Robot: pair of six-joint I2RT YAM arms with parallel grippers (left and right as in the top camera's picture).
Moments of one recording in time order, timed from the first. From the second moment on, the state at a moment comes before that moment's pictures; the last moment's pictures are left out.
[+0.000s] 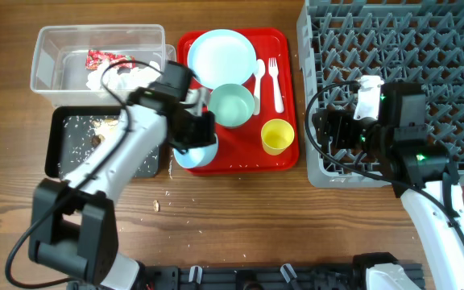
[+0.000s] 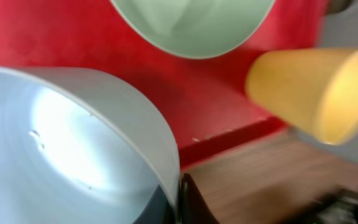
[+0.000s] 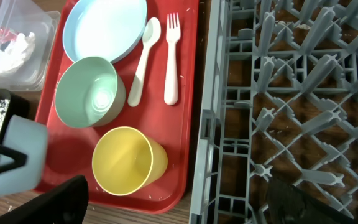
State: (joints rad) left arm -0.39 1.70 1.20 -0.84 0.34 -0.39; right arm 0.09 1.14 0.96 -0.67 -0.24 0.15
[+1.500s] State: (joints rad) left arm -0.67 1.95 1.41 -0.66 0.26 -0.17; right arm 0.09 1.14 0.96 -0.67 -0.24 0.15
